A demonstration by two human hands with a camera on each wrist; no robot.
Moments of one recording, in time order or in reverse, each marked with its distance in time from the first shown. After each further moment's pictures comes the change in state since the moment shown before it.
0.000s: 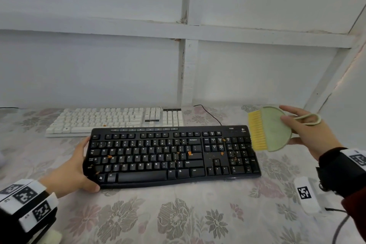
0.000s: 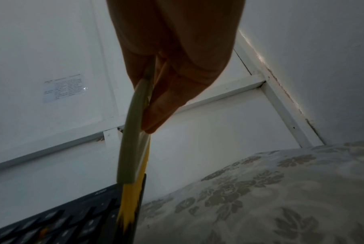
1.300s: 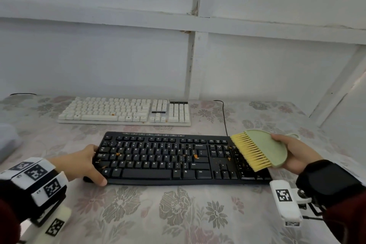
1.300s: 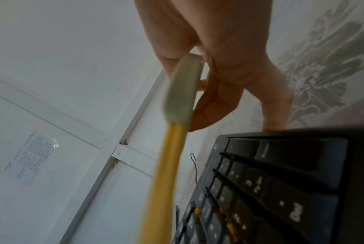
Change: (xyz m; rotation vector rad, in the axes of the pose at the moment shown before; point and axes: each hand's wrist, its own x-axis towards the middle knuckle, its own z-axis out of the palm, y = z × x) left_hand -0.011 0.007 0.000 0.194 -0.144 -0.294; right_hand -0.002 0.051 0.027 0.325 -0.037 0.688
